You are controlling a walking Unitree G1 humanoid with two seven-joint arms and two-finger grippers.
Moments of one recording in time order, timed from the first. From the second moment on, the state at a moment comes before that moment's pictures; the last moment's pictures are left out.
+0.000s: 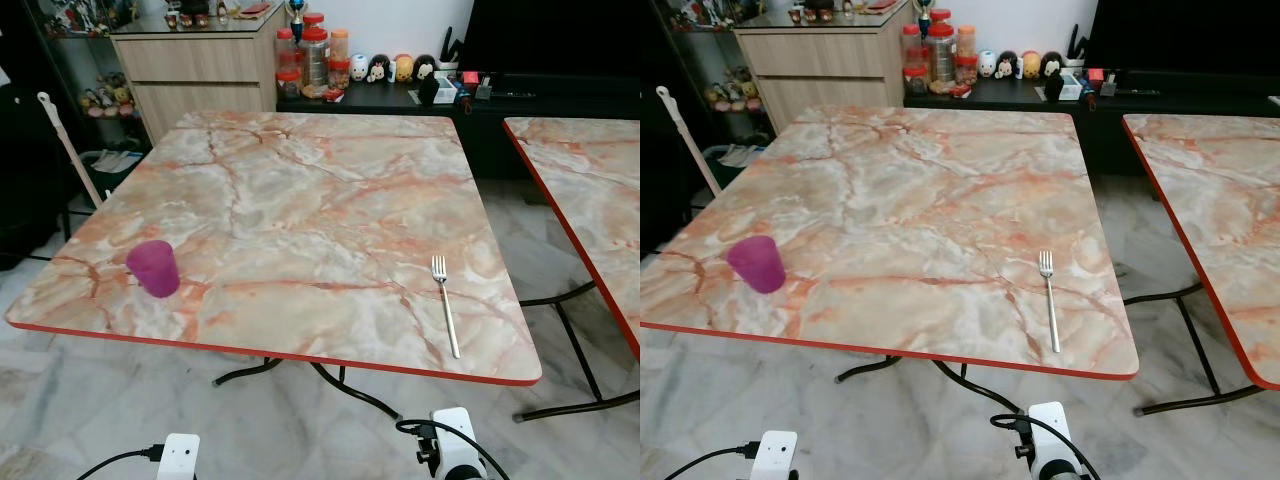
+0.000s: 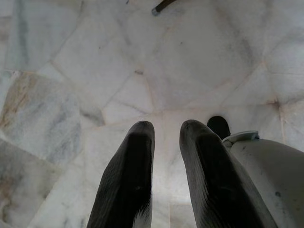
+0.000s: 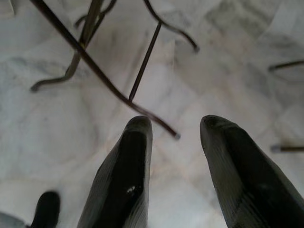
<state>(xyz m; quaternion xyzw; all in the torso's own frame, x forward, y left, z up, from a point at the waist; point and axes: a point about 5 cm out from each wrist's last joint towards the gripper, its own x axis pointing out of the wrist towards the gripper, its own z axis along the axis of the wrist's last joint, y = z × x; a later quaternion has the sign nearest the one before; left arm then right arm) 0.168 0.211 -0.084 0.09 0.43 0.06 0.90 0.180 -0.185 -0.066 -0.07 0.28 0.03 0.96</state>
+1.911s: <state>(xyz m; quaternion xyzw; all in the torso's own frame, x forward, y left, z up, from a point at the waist) 0.171 0.211 -0.083 0.09 0.43 0.05 0.90 0.307 -0.135 0.083 -0.01 0.02 -0.02 1.00</state>
